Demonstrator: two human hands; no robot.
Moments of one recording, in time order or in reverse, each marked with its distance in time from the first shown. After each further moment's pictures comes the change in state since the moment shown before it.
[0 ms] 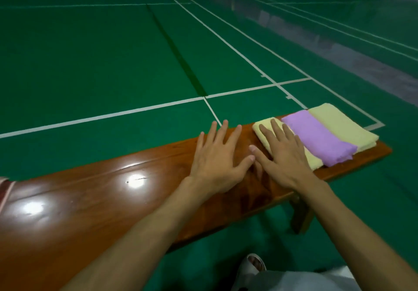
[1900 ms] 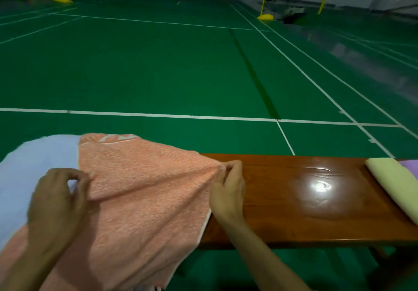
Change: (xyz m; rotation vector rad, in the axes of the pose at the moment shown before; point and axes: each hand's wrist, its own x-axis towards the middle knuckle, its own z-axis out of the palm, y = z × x) left_hand -0.406 -0.329 -0.184 0.152 0.772 -0.747; right_hand -0.097 -0.403 0.118 0.923 0.084 0.062
